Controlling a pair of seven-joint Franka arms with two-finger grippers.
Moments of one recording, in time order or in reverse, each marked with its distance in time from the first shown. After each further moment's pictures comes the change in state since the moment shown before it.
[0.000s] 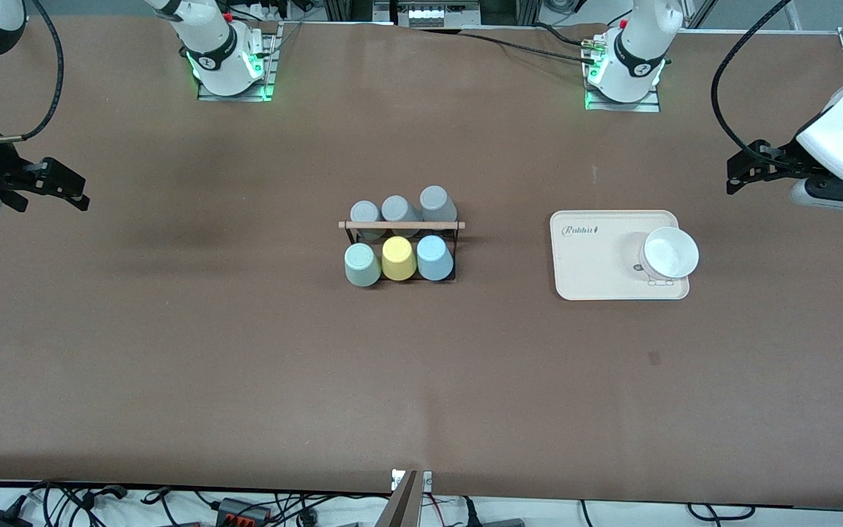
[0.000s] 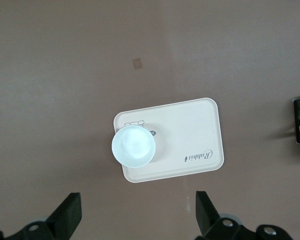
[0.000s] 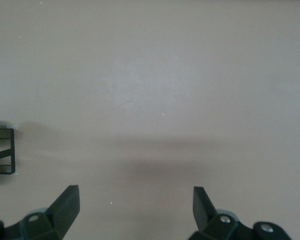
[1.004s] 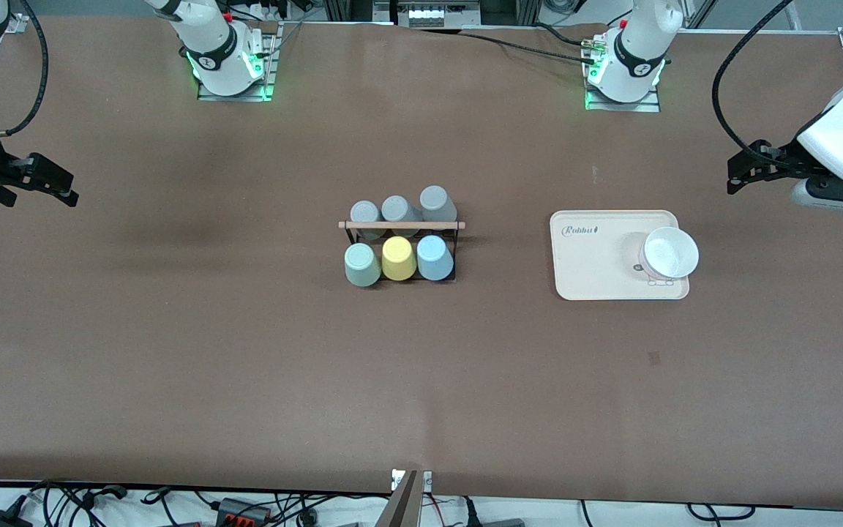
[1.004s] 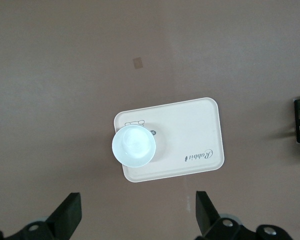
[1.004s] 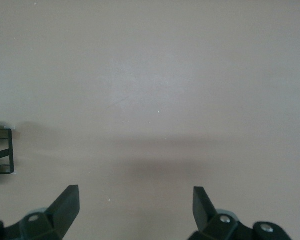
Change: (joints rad) left arm 0.002 0.000 0.000 0.000 0.000 -0.002 0.000; right arm -0.021 -0.005 0.000 0.014 0.000 -0.024 0.000
